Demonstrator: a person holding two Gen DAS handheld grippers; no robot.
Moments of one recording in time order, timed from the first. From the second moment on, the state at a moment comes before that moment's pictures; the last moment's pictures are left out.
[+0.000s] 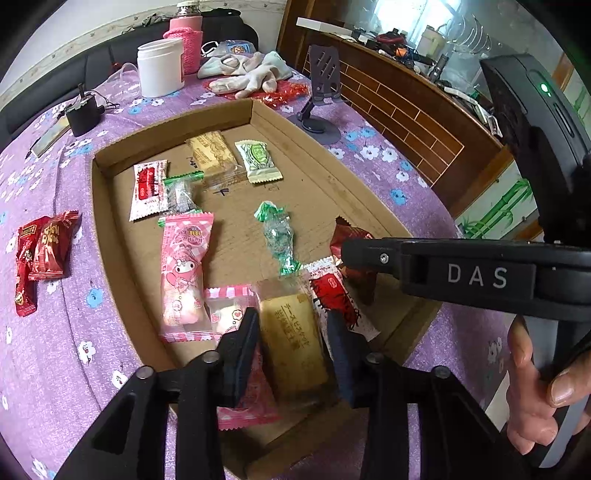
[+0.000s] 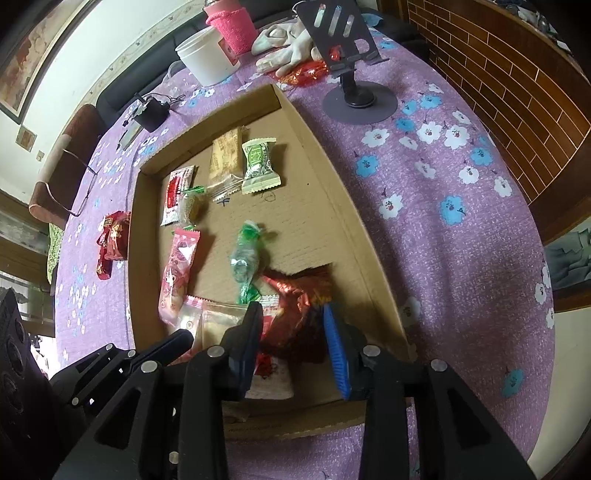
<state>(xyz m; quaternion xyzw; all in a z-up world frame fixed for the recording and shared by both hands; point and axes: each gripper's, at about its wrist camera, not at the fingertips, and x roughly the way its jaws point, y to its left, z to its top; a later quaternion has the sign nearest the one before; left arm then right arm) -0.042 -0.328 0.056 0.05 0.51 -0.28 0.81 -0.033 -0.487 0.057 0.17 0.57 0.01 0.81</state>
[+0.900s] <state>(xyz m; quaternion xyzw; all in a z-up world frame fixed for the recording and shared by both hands) -0.039 -0.200 0.089 -0.04 0.47 -0.18 0.86 -0.015 -0.371 0.092 0.11 0.53 0.10 0.83</state>
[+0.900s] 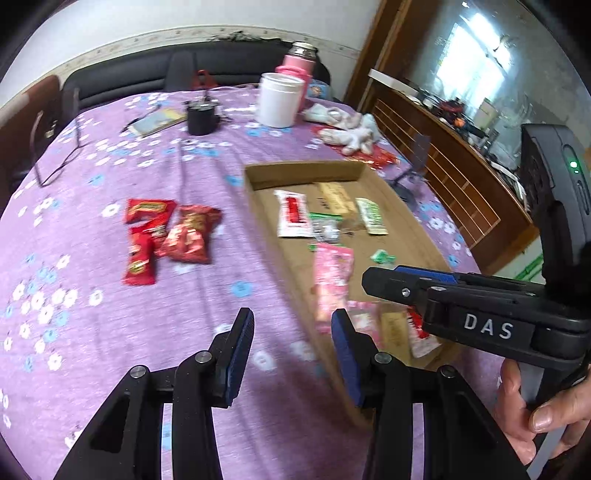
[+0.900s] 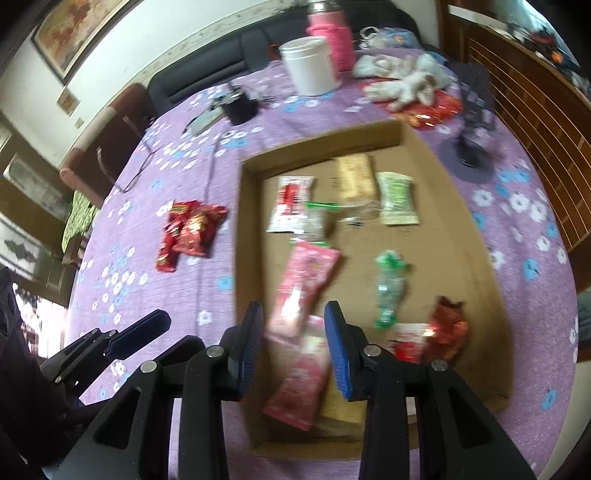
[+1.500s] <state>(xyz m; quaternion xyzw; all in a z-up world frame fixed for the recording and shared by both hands) -0.034 -0.109 0.074 -0.08 0.50 -0.12 0.86 -0.014 -0.293 0.086 0.09 0.55 0.14 0.82</state>
